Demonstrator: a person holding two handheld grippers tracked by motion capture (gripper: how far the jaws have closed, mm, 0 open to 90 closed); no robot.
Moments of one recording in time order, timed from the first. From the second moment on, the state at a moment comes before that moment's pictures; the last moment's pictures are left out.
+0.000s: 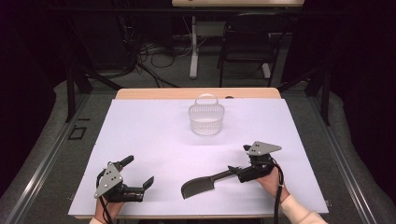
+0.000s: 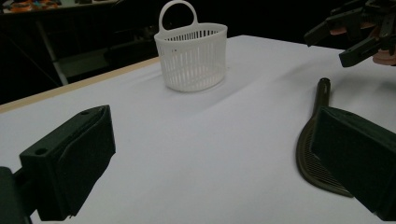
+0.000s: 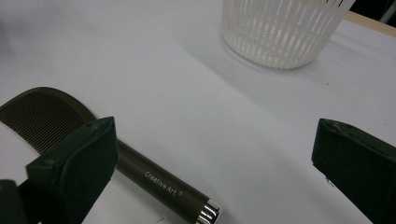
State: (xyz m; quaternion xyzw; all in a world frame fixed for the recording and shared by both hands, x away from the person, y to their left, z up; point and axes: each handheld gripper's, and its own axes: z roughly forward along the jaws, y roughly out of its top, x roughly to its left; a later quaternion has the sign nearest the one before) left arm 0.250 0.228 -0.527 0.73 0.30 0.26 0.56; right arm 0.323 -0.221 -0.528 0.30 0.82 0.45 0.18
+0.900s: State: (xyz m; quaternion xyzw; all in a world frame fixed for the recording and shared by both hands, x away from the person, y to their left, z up) left arm 0.248 0.228 -0.526 0.73 0.29 0.26 0.56; right arm 0.334 -0.207 -0.539 0.28 0.87 0.37 0.17
